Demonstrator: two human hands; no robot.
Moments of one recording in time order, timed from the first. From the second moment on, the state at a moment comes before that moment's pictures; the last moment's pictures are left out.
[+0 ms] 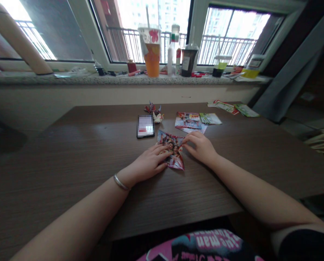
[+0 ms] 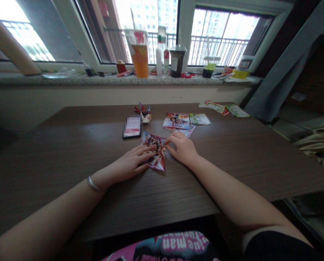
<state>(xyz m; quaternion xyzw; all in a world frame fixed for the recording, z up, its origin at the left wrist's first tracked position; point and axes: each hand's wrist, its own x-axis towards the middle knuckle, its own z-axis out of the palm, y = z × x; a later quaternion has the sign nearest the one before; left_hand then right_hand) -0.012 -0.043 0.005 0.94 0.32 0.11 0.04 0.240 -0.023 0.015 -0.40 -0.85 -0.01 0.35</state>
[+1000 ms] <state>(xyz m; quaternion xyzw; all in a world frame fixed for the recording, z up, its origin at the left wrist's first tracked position) -0.012 -0.039 -0.007 0.86 0.41 0.26 0.12 0.229 -0.025 0.015 -0.56 -0.78 0.14 0.24</state>
